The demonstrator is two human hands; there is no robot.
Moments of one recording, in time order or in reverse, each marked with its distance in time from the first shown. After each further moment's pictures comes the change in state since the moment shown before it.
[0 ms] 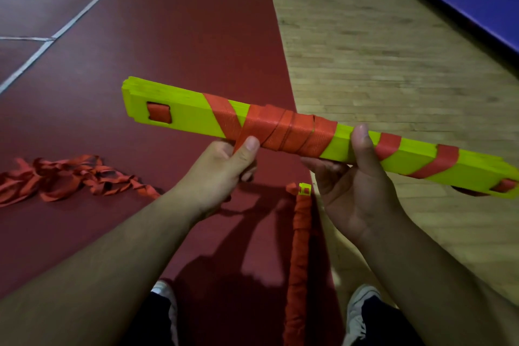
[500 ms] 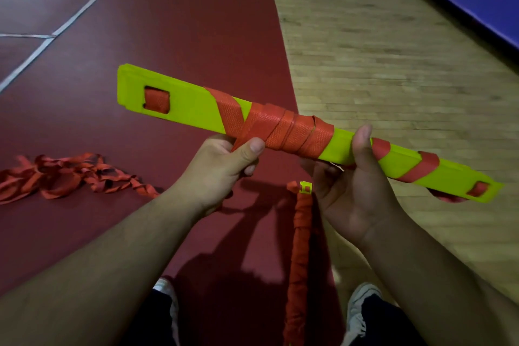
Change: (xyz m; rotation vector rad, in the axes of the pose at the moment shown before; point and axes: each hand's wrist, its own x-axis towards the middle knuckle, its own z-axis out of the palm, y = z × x) left_hand 0.000 -0.003 0.000 -0.152 0.069 -0.044; right_hand 0.000 0.001 -0.002 -0.045 0.018 0.141
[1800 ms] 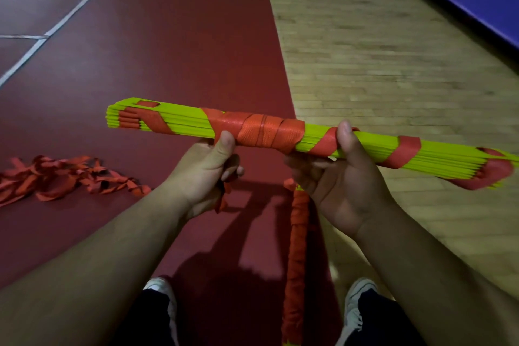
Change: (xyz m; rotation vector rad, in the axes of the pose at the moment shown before) left_hand 0.011 -0.020 -0.001 -0.452 -0.048 -0.038; right_hand 0.004 -0.003 -0.011 -0.168 -0.187 -0.014
